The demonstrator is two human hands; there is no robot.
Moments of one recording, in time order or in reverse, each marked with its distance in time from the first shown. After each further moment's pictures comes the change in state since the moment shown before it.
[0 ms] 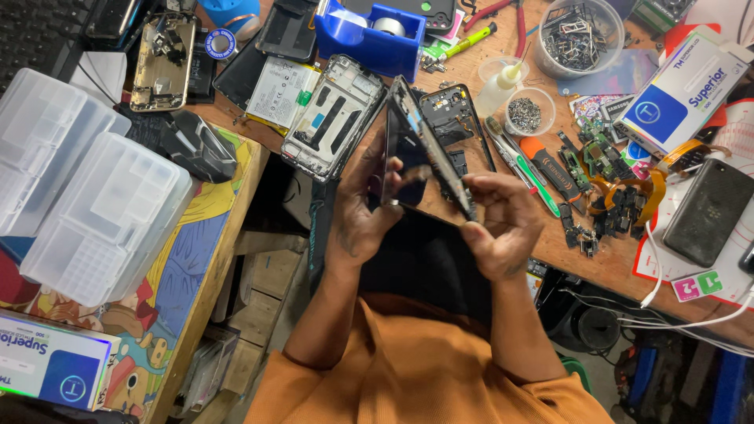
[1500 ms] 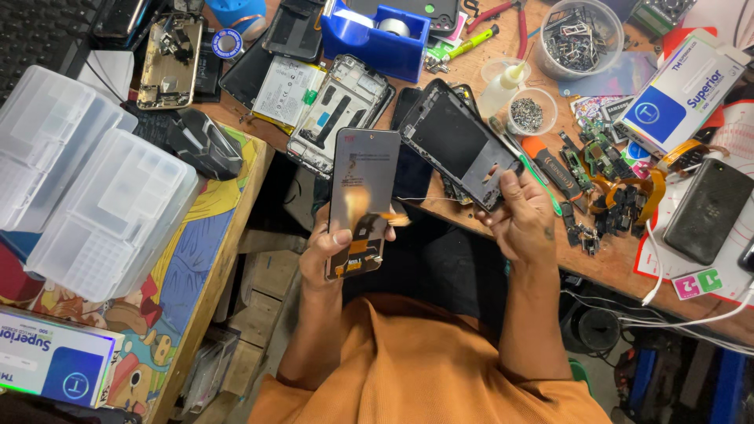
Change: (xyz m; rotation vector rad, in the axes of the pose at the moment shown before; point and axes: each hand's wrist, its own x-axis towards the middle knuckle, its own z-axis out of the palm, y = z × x) left_hand -0.047 -0.024 -0.046 -0.621 -0.192 -0.084; right_hand 0.014 0.020 -0.047 0.364 0.057 0.495
